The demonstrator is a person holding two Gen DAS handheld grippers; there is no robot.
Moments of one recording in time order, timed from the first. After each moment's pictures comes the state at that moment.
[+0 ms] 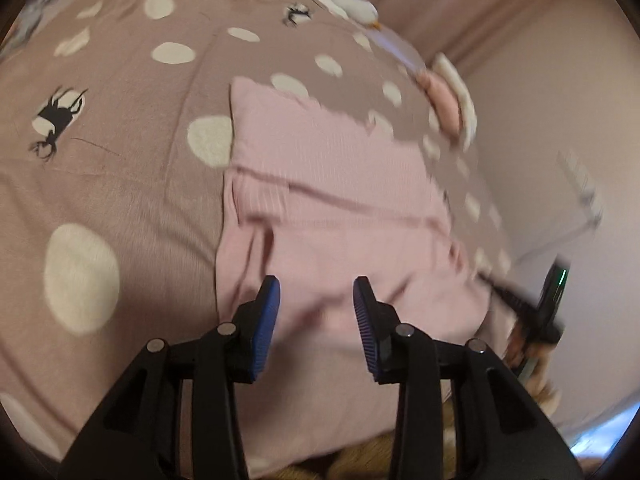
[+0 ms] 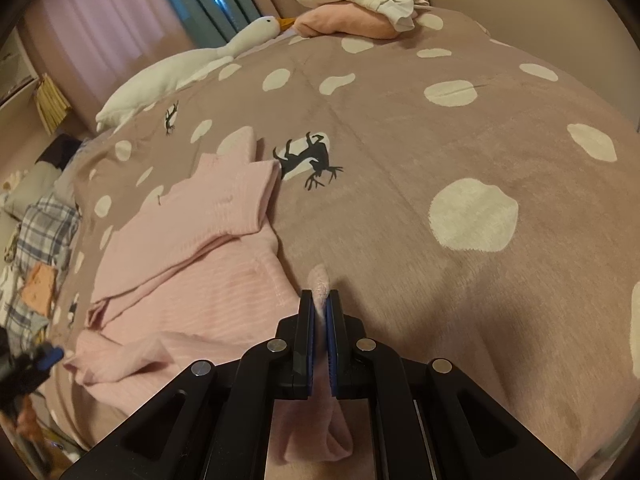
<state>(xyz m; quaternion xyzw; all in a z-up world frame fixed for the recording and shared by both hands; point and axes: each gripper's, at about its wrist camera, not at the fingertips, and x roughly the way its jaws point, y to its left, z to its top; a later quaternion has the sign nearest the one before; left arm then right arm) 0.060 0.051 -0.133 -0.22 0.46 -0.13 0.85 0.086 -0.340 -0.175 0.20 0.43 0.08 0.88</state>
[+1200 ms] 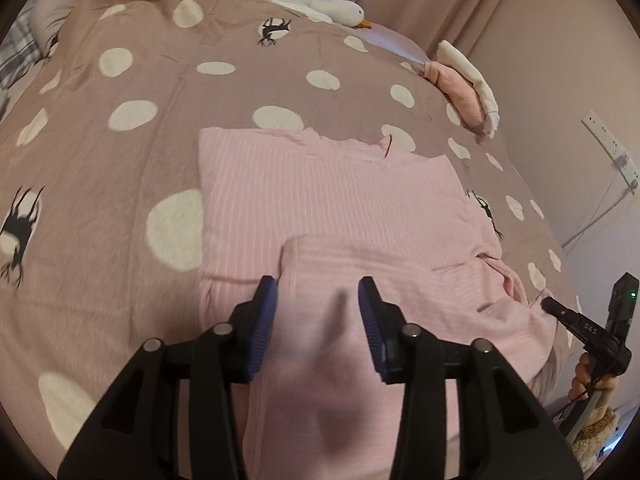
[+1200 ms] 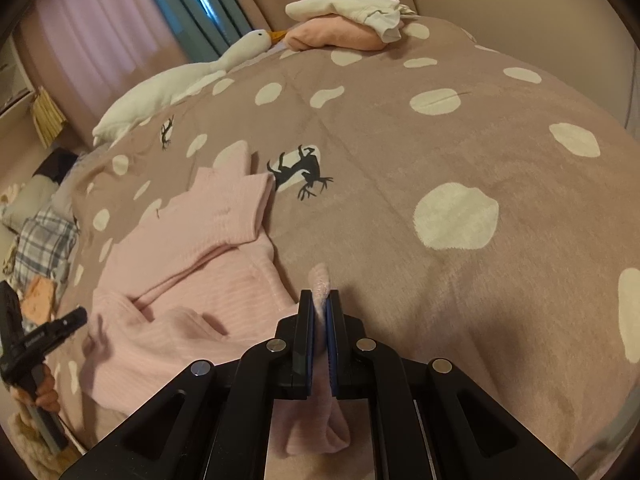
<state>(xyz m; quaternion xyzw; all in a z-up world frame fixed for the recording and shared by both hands) 0.157 0.028 -0.153 -0.13 0.44 -0.10 0.88 0.077 -0.345 -0.169 0.22 0.41 0.06 0.88</state>
